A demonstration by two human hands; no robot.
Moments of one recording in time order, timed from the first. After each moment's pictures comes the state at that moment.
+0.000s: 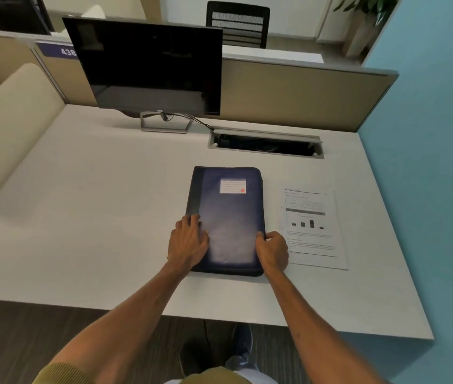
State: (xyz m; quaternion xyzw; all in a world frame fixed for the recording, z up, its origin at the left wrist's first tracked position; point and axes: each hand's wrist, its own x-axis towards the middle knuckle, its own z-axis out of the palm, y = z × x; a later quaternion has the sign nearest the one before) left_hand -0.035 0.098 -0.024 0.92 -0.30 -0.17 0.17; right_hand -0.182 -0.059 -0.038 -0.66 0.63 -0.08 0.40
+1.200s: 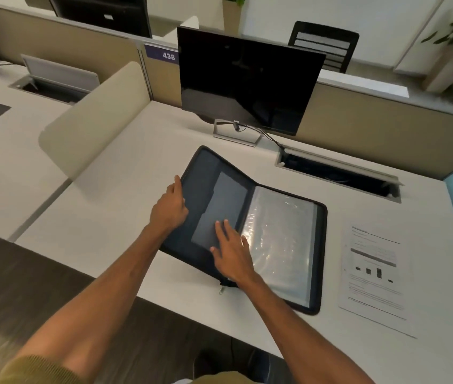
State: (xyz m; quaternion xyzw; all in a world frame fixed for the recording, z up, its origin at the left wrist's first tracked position) left_hand 0.155 0.224 0.015 0.95 -0.18 -0.16 0.19; right_hand -0.015 0.090 -0.049 -0.96 0.15 0.11 0.22
